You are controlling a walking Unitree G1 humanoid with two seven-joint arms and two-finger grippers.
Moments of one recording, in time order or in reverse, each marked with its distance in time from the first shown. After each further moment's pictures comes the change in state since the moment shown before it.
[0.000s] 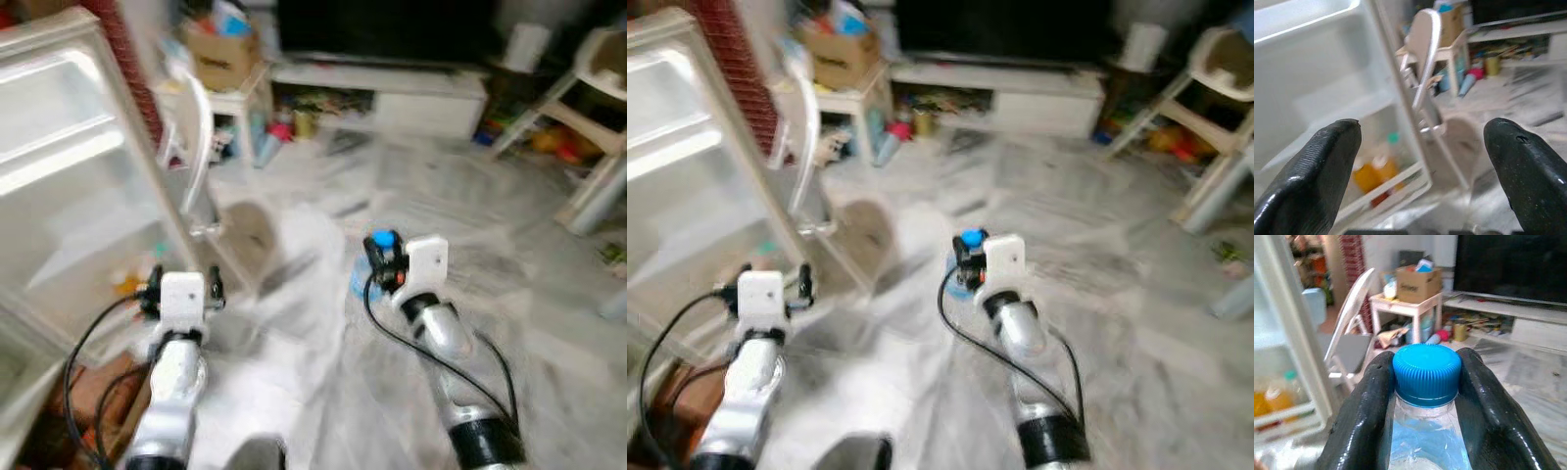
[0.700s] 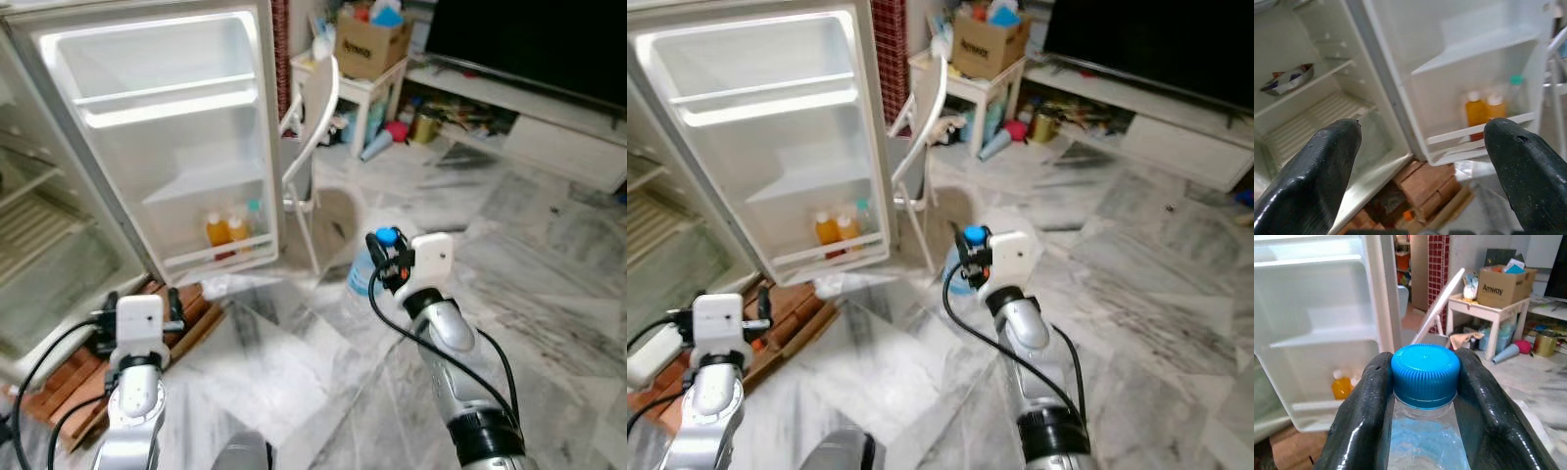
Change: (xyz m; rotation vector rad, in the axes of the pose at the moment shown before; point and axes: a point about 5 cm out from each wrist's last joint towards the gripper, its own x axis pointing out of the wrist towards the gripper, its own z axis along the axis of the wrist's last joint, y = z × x) left arm -0.022 0.040 -0.018 0.021 0.064 0.099; right arm 0.003 -0.011 -0.001 0.023 0.005 0.001
